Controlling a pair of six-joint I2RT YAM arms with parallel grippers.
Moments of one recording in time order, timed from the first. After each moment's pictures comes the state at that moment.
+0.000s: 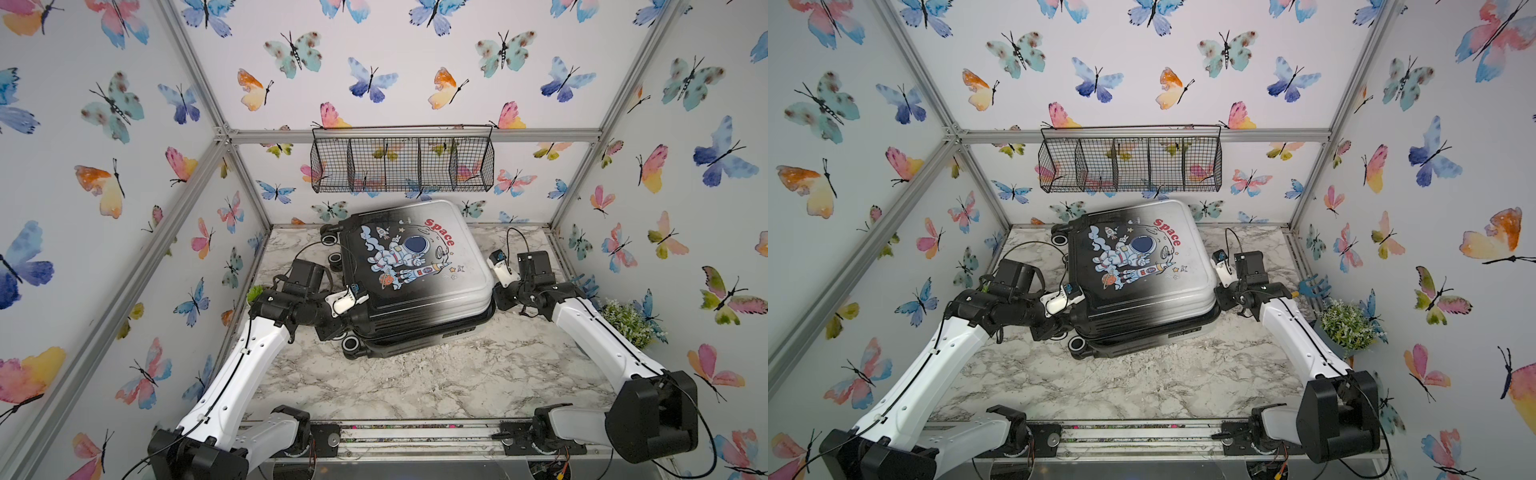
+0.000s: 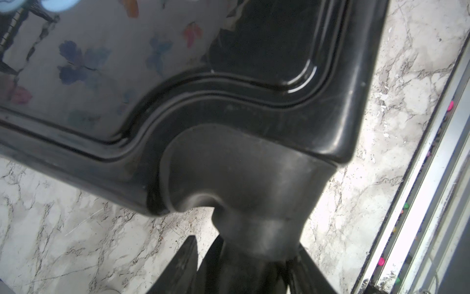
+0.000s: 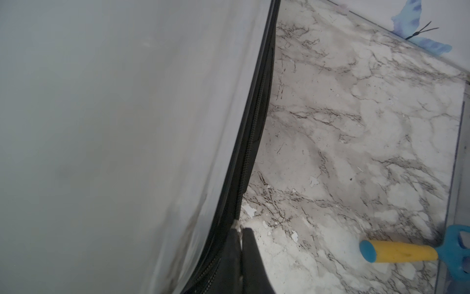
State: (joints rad) left arm -0.30 1.12 1.11 -1.06 0.31 0.76; right arm 0.22 1.31 0.98 -0.56 -0.09 -0.30
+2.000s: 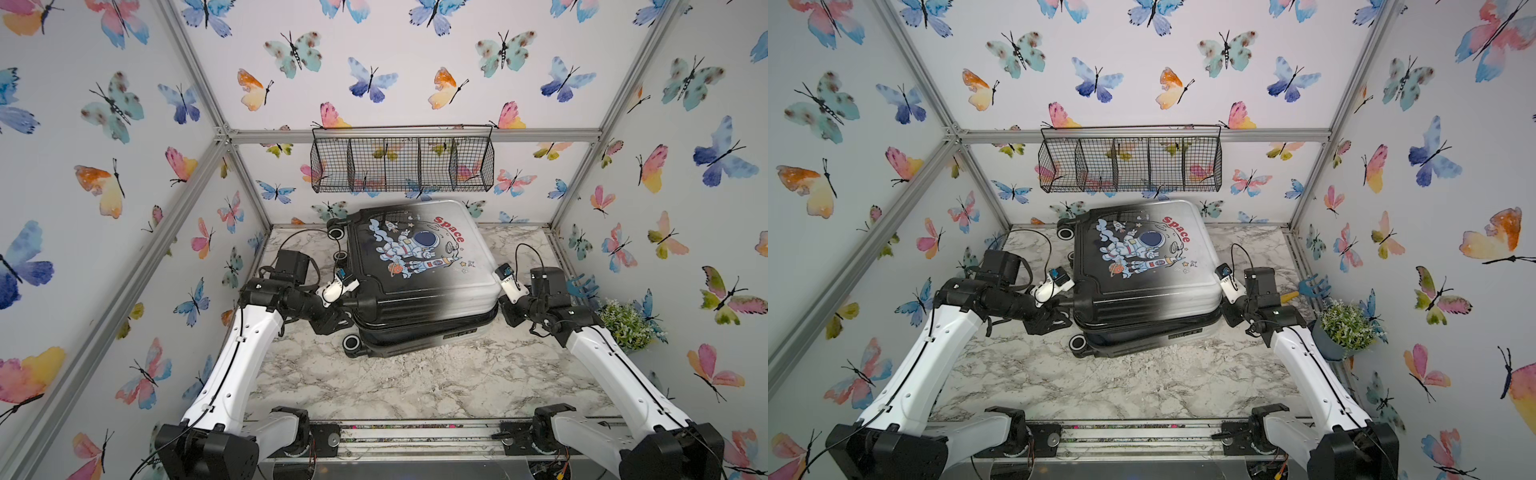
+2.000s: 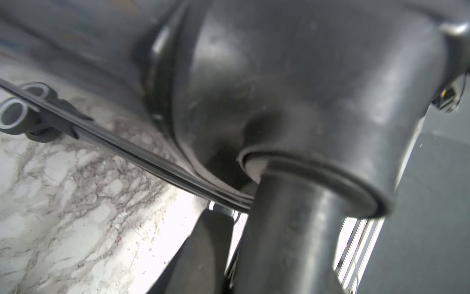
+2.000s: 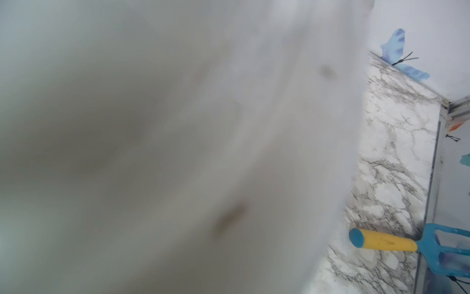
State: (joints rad) left arm -0.15 1.18 1.24 -1.18 0.56 0.65; right arm 0.21 1.06 0.84 -0.58 -0.16 -0.39
